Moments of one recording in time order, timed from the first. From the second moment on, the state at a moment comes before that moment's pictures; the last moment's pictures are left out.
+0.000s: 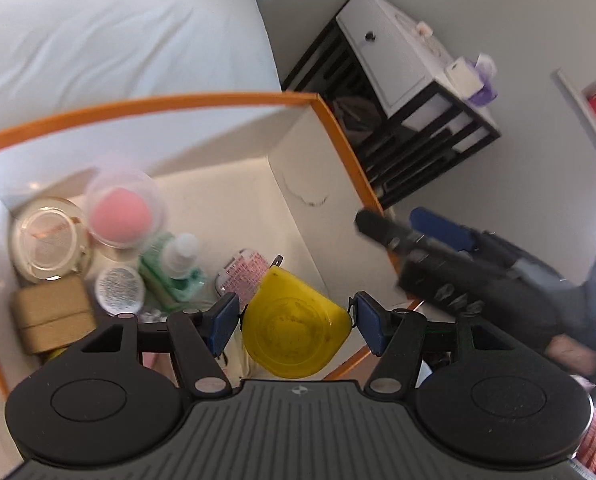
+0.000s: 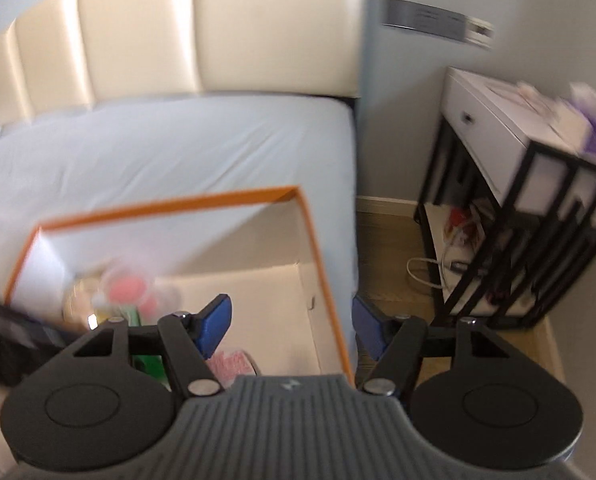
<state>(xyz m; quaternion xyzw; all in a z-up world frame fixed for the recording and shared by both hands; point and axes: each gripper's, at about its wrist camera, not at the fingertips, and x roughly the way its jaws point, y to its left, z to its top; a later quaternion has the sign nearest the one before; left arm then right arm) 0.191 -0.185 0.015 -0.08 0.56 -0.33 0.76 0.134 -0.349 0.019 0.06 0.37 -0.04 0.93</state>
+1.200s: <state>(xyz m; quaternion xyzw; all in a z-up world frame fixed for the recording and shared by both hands) 0.143 -0.129 0.051 -0.09 0.42 -0.24 0.87 0.091 -0.355 0.032 0.14 0.35 -0.06 0.92</state>
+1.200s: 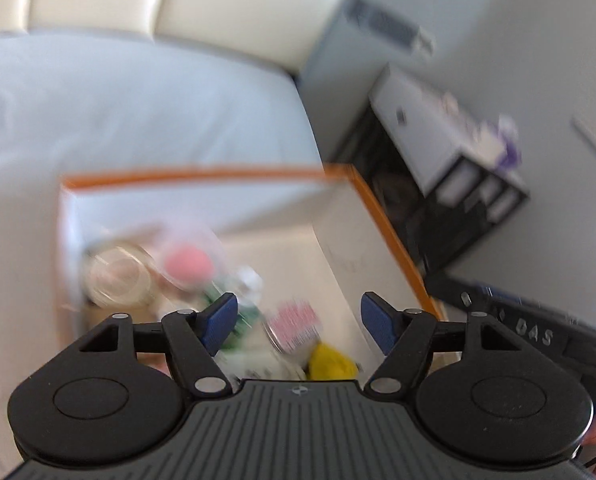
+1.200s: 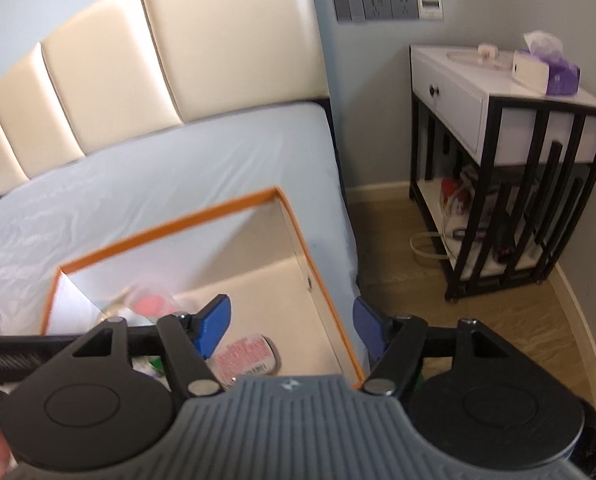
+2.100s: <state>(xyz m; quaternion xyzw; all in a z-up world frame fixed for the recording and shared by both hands) 0.039 0.019 0.038 -0.01 0.33 0.01 0.94 0.024 -0.294 0.005 0.09 0.26 -0.01 0.96</state>
